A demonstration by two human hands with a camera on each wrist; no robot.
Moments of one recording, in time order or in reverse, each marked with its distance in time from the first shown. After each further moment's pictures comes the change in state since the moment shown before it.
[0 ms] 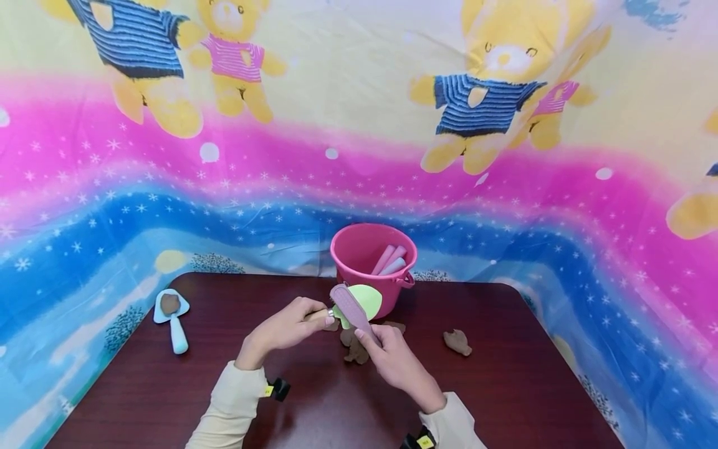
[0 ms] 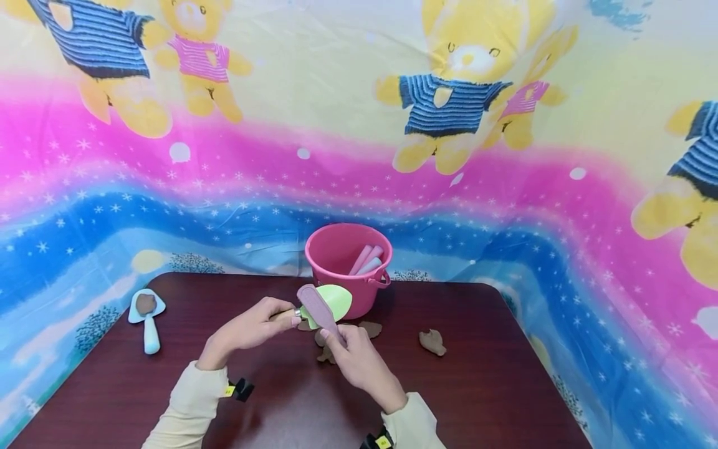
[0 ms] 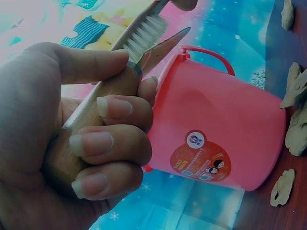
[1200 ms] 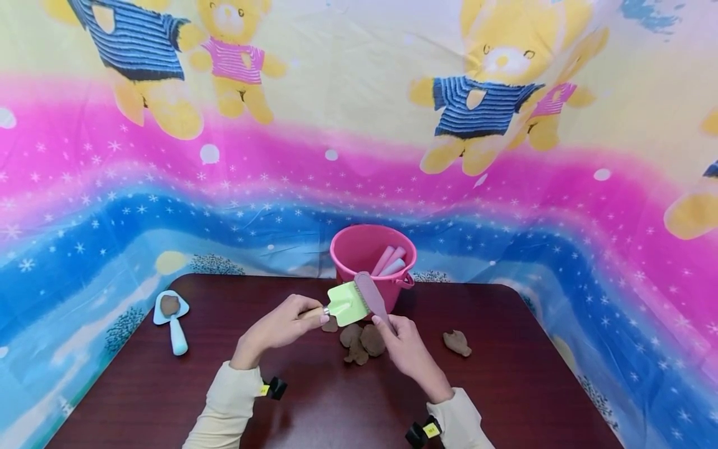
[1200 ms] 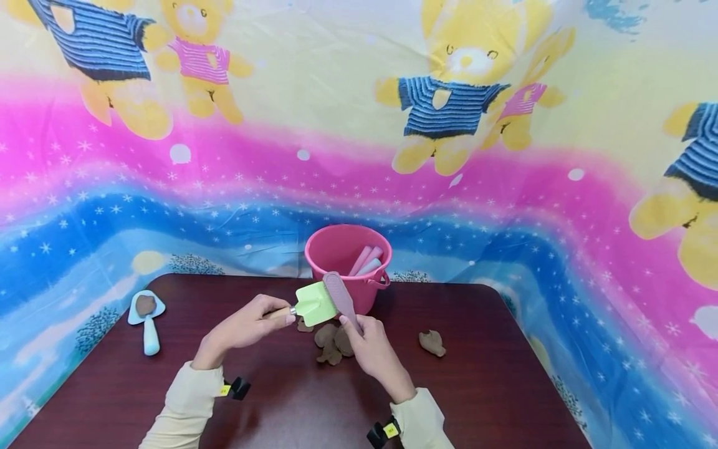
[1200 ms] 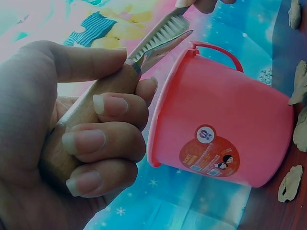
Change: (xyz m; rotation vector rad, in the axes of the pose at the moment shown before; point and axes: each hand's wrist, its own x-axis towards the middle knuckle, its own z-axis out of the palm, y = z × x) left_hand -0.004 -0.001 -0.008 0.009 0.045 0.045; right_hand 0.005 0.017 -0.018 0.014 0.176 0.097
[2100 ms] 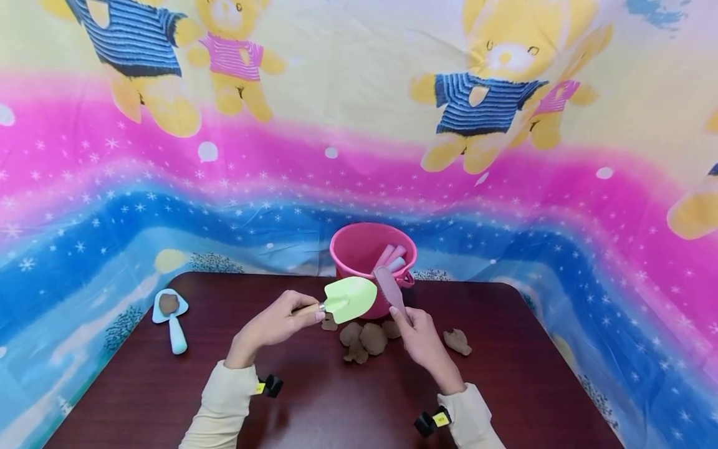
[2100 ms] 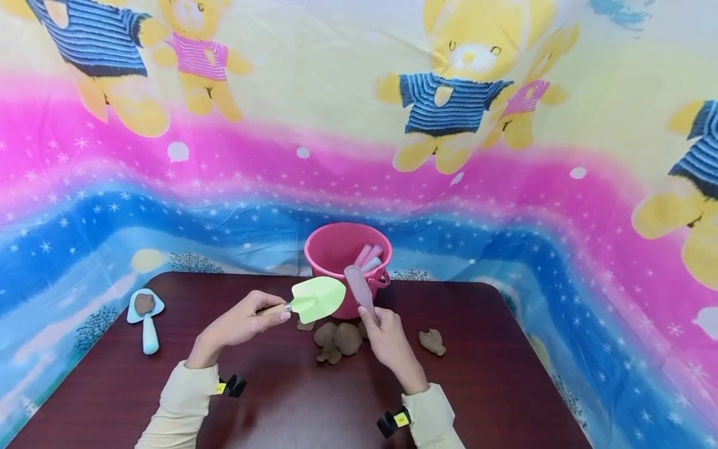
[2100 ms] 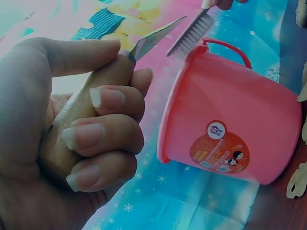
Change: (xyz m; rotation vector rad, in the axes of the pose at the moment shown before) left_hand -0.005 0.000 -0.009 -0.060 0.011 0.005; right_hand 0.005 0.015 -0.024 -0.035 0.082 0.071
